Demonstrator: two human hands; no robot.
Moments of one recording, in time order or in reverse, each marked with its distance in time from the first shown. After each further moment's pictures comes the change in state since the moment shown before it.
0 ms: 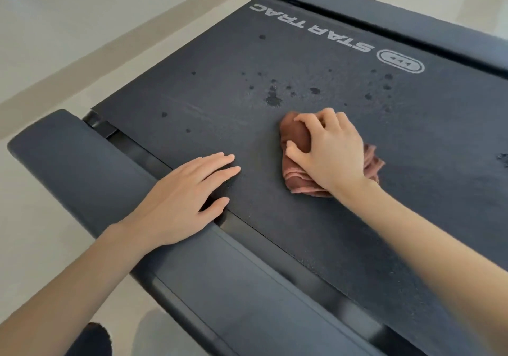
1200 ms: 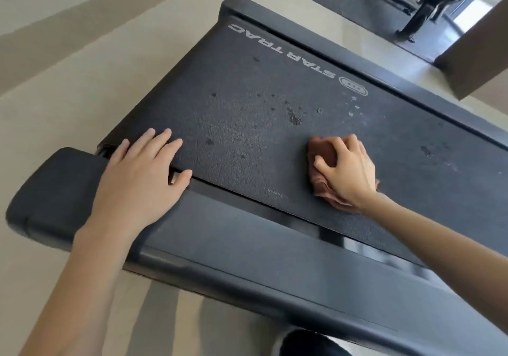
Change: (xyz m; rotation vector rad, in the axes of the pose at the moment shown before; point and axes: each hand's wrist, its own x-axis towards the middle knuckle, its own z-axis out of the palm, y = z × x) left_hand -0.006 -0.196 -0.028 -0.095 0.098 -0.130; right_hand 0.001 -0.090 0.000 -0.216 -0.029 0.467
